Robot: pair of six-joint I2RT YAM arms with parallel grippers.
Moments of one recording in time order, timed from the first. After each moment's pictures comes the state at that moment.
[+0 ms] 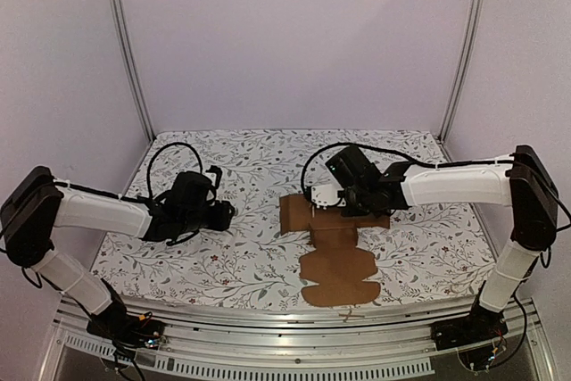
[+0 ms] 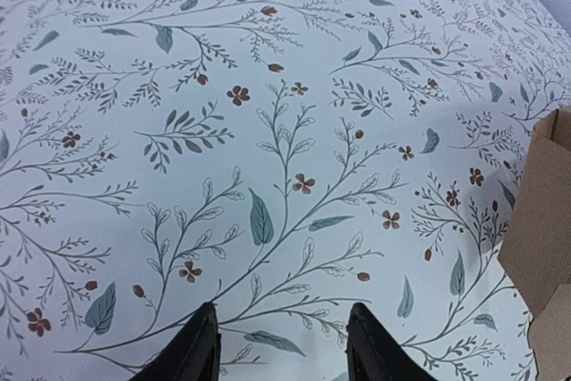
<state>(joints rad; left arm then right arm) -0.70 1.48 0.63 0.14 -0.27 -0.39 0.87 1.77 1.21 -0.36 0.56 -0.91</state>
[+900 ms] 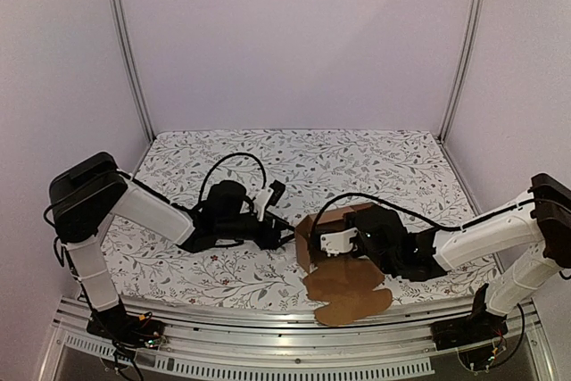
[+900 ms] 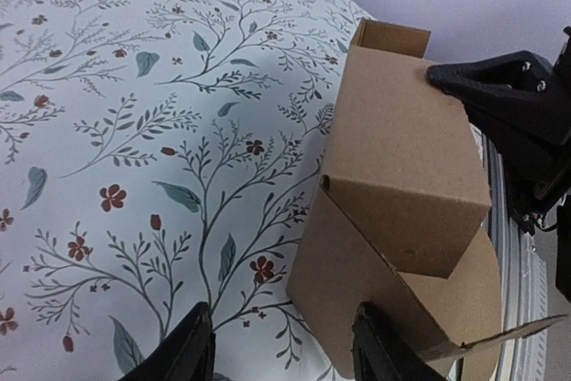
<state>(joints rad) -0.83 1.84 0.74 0.63 0.32 -0.31 1.11 1.52 0.62 0.38 0.71 -1.13</state>
